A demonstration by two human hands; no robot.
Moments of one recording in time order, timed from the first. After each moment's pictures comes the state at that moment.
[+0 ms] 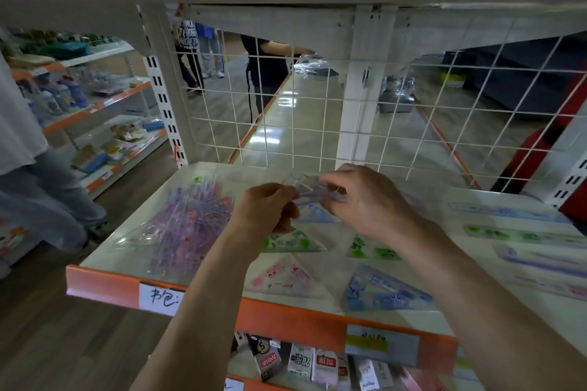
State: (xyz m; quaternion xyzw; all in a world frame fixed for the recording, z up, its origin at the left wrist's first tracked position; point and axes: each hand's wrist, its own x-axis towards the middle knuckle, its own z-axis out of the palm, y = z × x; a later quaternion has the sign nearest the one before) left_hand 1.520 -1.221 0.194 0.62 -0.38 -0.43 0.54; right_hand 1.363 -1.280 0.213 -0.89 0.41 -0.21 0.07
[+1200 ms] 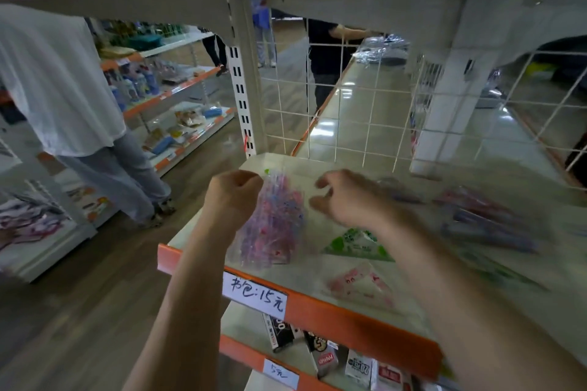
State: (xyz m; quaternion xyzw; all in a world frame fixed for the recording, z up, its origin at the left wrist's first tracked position) left_hand 1.640 -1.185 0.201 0.77 -0.32 -0.22 0.50; right_hand 1.486 -1.266 0.215 -0.87 0.43 -0.07 0.23
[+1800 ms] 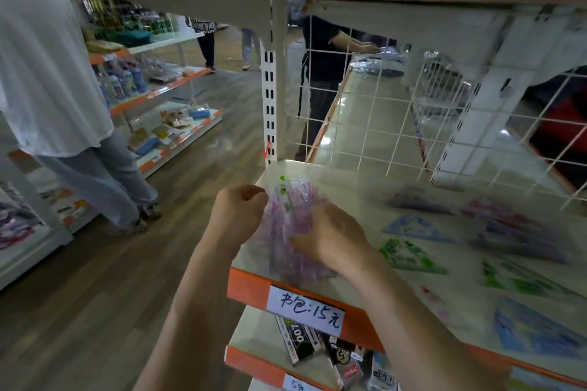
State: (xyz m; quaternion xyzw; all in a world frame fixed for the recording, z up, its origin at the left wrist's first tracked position) left_hand 1.703 -1.162 0.185 0.74 -0.35 -0.25 0.51; right_hand 1.571 -1.210 0.179 -0.85 0.48 -0.09 0.20
